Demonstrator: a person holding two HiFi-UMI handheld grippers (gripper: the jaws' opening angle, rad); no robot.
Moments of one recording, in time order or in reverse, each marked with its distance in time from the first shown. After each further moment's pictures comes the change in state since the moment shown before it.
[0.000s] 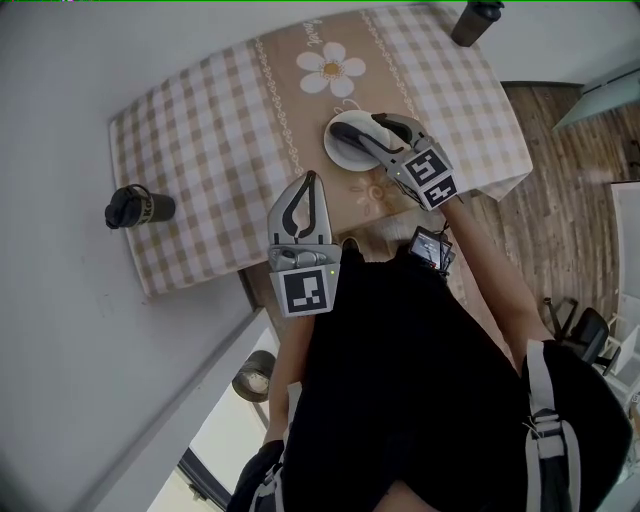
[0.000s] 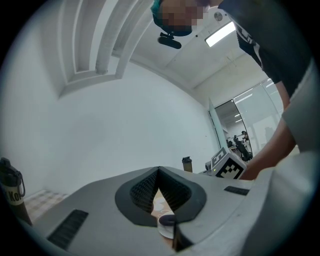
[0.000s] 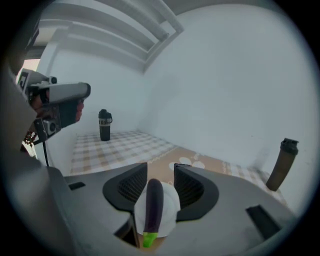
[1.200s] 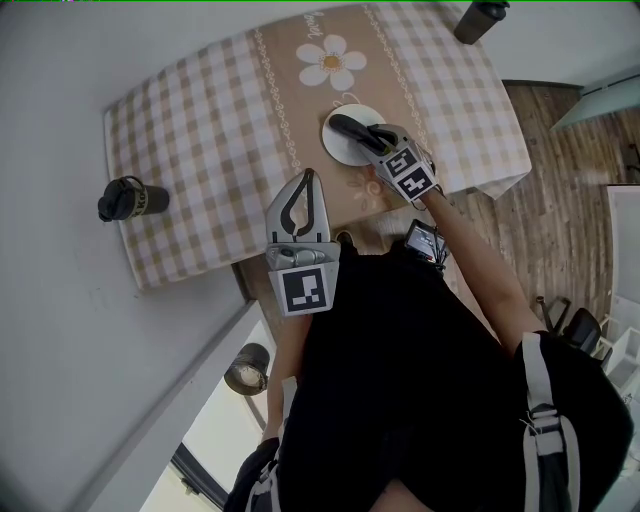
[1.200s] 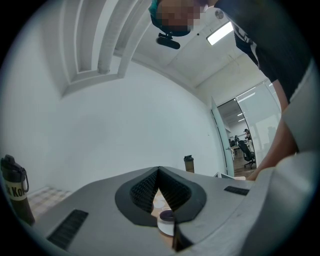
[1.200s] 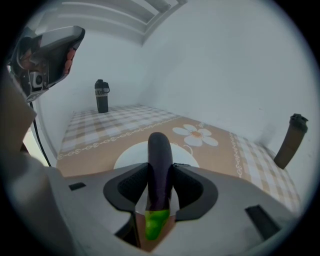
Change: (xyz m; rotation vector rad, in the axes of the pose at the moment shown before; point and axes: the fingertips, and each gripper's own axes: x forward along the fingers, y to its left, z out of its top) left arm -0.003 0.000 -0.008 -0.005 0.013 0.029; right arm 0.043 0.009 -0.104 -0.006 0.243 0.016
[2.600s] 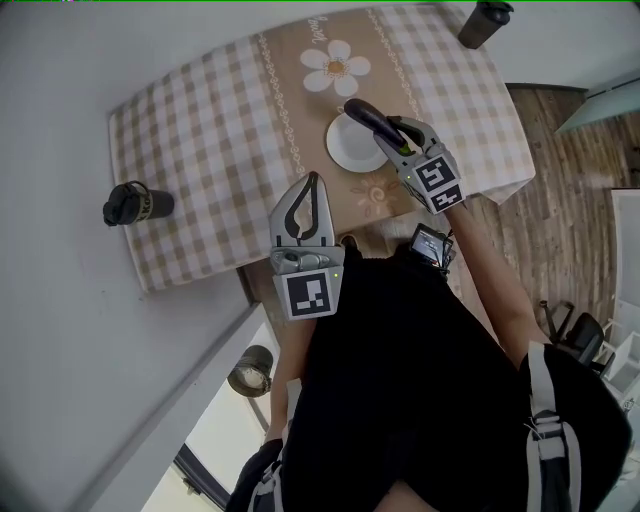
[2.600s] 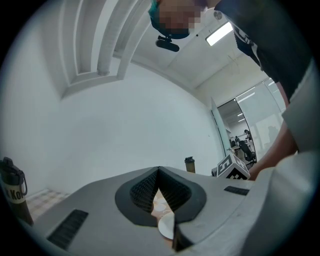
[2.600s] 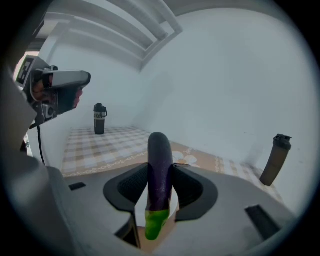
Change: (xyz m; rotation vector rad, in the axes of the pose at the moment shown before) left arm 0.006 0.003 0.008 -0.006 -0.013 0.005; right arm -0.065 -0.028 0.068 0.000 -0.242 -0.080
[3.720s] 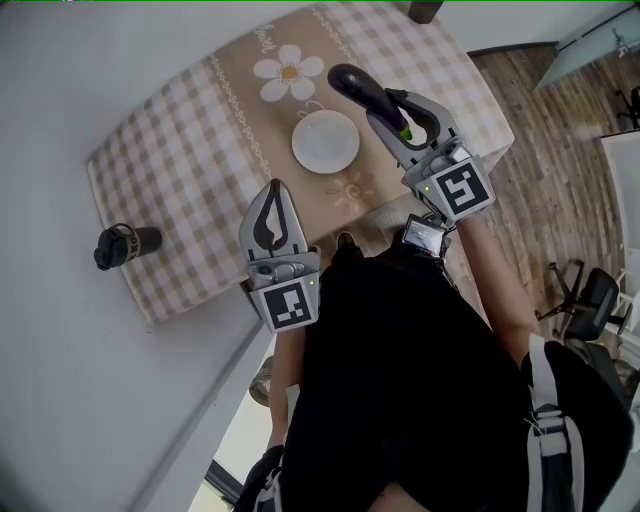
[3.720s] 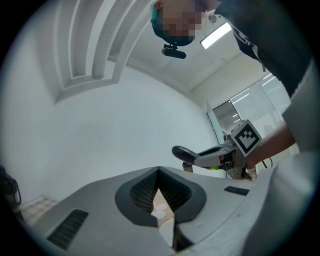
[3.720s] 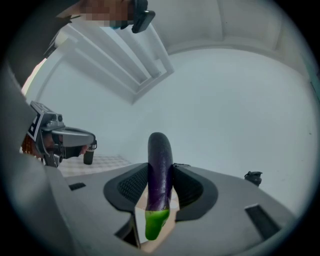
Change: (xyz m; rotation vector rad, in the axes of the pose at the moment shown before) left arm 0.011 -0.011 0.015 0.046 -0.034 -0.044; right arm -0.111 -0.036 0.109 0.005 -0.300 -0.170
